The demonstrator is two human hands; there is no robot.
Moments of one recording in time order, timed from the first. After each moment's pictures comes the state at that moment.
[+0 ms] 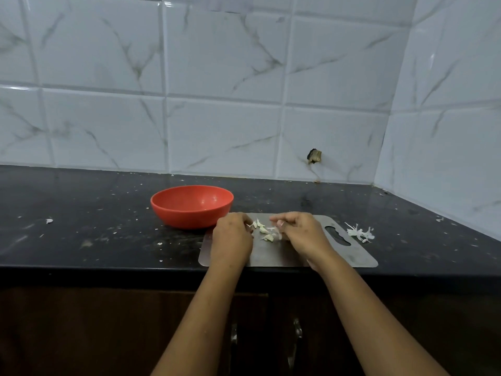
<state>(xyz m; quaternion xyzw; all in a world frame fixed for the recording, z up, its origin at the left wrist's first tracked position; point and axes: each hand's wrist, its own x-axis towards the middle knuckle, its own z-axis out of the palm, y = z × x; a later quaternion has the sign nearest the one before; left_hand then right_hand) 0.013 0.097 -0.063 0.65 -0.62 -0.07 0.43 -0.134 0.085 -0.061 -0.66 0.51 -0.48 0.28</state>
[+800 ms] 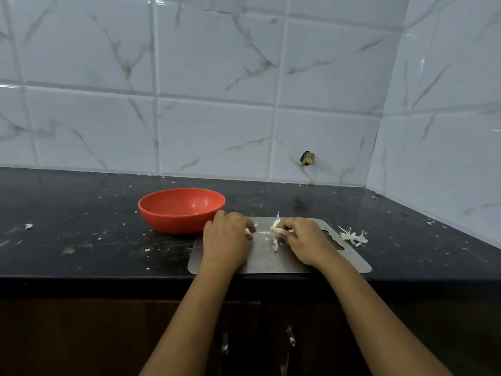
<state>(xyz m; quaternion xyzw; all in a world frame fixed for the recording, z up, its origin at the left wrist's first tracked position) 0.014 0.087 -0.063 0.61 -0.72 0.09 0.32 -0.162 0.071 -0.058 -0.77 0.56 -0.31 0.05</state>
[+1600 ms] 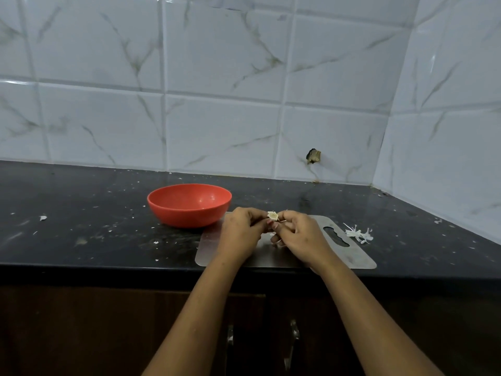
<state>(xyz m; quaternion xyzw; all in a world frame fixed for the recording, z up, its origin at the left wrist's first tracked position) 0.005 0.096 -0.058 0.47 -0.67 -0.22 0.53 -0.136 0.091 -0.059 -0.72 0.45 -0.46 0.26</state>
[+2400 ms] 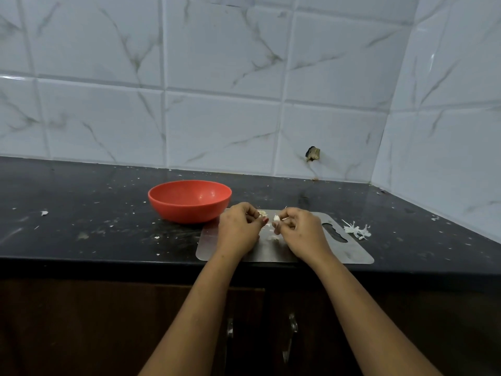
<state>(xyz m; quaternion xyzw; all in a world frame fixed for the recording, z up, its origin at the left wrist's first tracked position) 0.004 0.092 -0.062 0.55 -0.60 -0.22 0.53 -0.136 0.090 -0.063 -0.70 0.53 -0.46 0.15</state>
